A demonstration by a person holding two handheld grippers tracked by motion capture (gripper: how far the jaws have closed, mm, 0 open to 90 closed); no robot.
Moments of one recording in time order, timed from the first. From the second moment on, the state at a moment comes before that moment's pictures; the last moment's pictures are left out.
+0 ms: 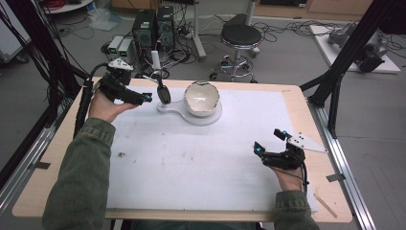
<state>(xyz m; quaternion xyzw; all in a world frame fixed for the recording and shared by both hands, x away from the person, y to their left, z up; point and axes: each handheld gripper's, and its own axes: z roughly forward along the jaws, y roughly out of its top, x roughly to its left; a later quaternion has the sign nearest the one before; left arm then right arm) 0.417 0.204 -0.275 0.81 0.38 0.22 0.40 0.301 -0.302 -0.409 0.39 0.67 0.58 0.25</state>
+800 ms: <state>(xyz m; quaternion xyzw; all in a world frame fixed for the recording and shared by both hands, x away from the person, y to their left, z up) 0.344 0.236 -0.317 0.76 0.38 0.26 0.46 0.299 -0.302 -0.407 0.39 0.67 0.58 0.26</state>
